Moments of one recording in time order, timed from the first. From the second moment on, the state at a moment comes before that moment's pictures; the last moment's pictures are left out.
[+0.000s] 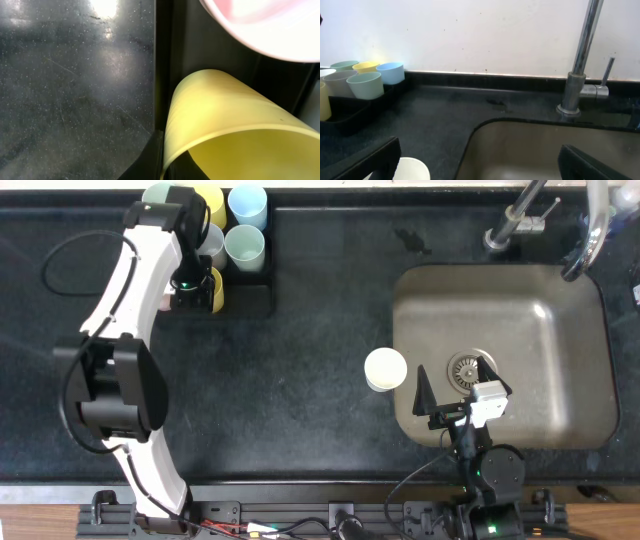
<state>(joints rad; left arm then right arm) -0.08 2.08 1.80 -1.30 -0.04 -1.70 0.16 0.01 0.02 -0.02 -0.02 0.06</state>
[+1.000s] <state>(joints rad) -0.07 2.07 1.78 -1.29 -0.05 -1.70 0.16 0.01 0.02 -0.02 -0.03 0.06</state>
